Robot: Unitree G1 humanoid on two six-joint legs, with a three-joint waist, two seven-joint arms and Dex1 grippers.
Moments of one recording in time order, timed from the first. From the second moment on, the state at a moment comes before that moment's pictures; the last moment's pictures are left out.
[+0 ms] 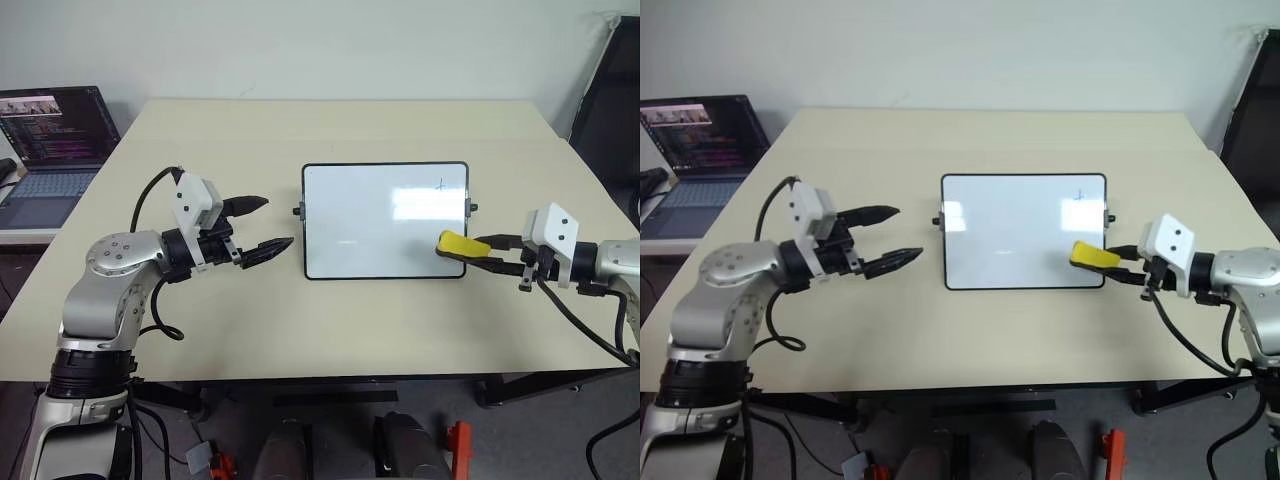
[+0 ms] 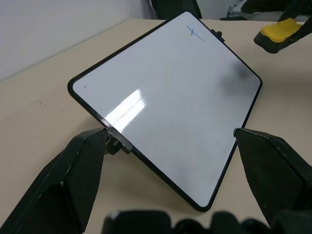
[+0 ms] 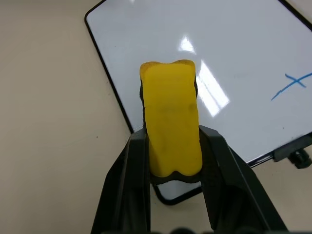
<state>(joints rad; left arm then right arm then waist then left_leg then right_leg) -0.45 0.72 0.10 -0.07 -0.45 0.36 -0.98 -0.34 -0.93 -0.08 -0.07 0.30 0.21 1.13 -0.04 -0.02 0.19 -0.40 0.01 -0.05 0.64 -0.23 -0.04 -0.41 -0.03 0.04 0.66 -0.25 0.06</state>
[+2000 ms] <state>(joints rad) -0.44 0.70 0.06 -0.07 -0.43 0.37 -0.99 -0.61 -0.35 0.06 0.39 -0.07 -0.05 0.35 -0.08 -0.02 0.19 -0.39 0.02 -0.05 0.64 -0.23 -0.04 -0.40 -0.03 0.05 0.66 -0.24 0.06</state>
